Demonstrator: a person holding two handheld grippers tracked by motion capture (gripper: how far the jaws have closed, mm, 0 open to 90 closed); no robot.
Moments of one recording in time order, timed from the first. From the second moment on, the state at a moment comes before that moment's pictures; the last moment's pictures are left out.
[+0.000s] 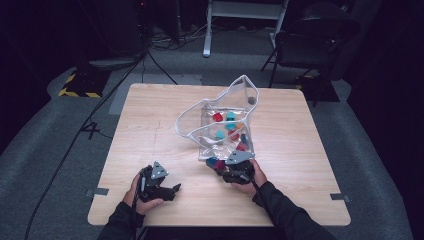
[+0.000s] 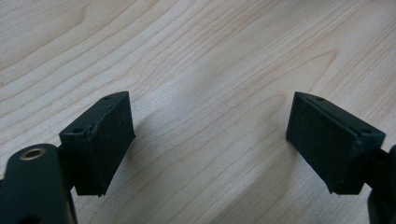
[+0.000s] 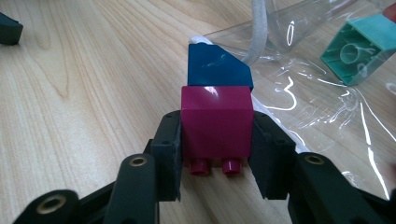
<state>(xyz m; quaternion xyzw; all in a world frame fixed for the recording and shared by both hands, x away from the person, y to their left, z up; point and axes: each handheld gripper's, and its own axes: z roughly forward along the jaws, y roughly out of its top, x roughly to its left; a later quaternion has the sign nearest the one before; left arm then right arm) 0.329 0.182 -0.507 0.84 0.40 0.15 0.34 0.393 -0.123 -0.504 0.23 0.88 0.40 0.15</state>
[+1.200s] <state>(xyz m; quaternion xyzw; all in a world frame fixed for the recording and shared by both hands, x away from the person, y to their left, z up) 0.329 0.182 -0.507 0.84 0.40 0.15 0.34 0.367 -0.204 -0.416 0.23 0.82 0.49 0.18</state>
